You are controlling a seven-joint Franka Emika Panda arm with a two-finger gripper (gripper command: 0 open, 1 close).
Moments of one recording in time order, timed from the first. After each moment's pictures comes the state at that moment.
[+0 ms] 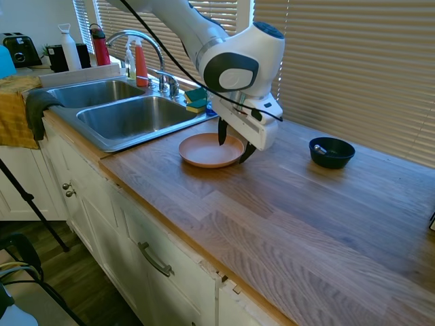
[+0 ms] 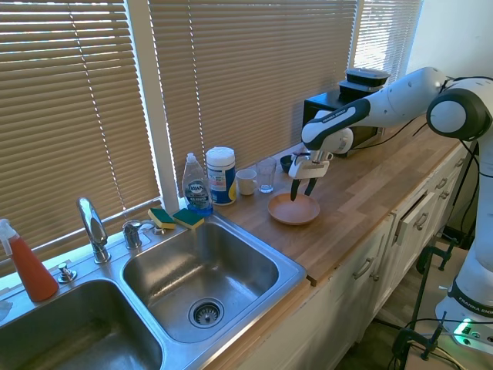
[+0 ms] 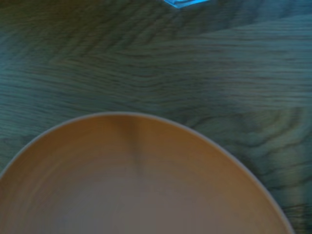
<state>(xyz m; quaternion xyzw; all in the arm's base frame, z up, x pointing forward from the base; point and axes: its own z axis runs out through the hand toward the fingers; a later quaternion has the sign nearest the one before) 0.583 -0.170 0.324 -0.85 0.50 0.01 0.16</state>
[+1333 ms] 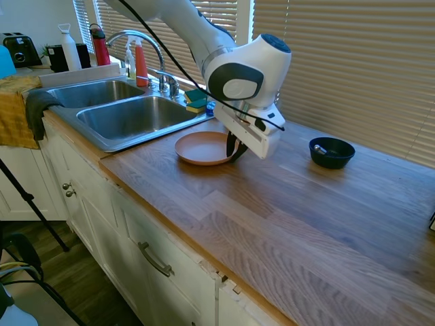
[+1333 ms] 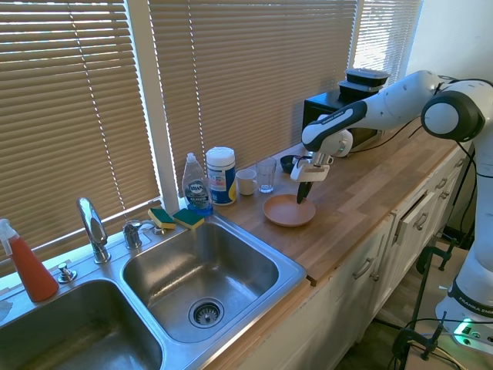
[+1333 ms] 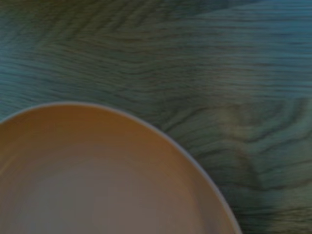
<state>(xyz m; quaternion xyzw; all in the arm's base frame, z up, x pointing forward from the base) 0.581 -0.178 0.306 -0.86 0.48 0.02 0.18</state>
